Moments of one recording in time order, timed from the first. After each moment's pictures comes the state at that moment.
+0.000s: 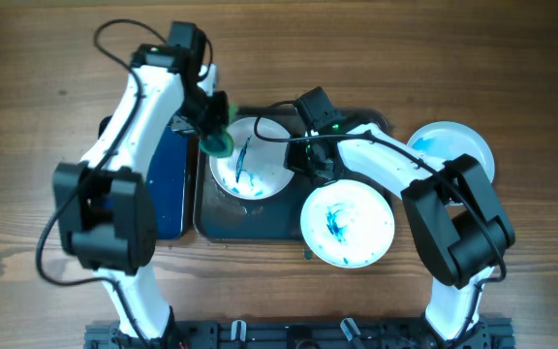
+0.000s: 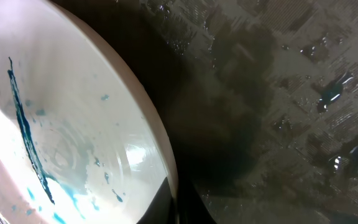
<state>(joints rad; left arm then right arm) -0.19 2.01 1.65 -1.12 0.18 -0.19 0.53 2.00 1.25 -0.51 -0.26 0.78</state>
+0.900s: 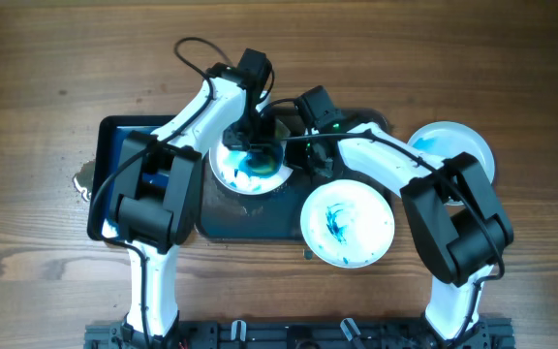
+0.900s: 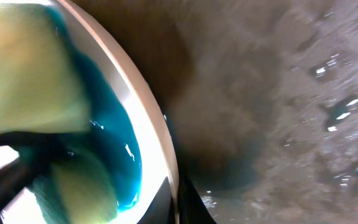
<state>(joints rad) -0.38 2.19 1.65 -1.02 0.09 -0.36 0.53 2.01 1.25 -0.48 -0.27 0.78</state>
